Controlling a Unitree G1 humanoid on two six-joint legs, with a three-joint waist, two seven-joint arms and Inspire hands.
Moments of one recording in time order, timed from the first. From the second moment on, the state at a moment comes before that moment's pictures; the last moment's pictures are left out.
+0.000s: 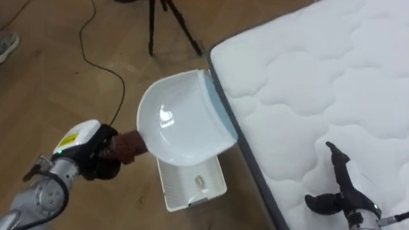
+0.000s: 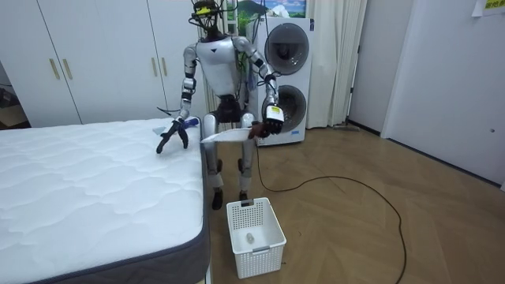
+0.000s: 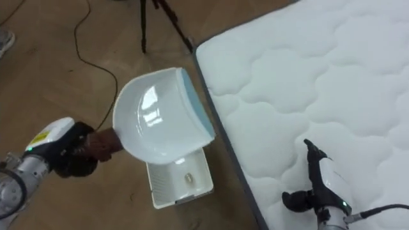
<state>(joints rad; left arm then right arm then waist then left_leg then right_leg) -0.04 0.58 -0.19 0.45 0.42 -0.13 0.02 0.16 -0.45 0.19 0.69 -0.35 -0.23 -0.50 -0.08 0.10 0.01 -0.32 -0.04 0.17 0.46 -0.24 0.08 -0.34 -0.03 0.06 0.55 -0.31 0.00</state>
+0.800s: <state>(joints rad) 0.10 0.37 -0.13 0.32 0.29 -0.12 0.06 0.17 -0.38 0.24 0.61 -0.32 -0.23 -0.50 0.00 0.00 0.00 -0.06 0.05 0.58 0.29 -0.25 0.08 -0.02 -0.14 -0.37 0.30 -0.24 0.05</state>
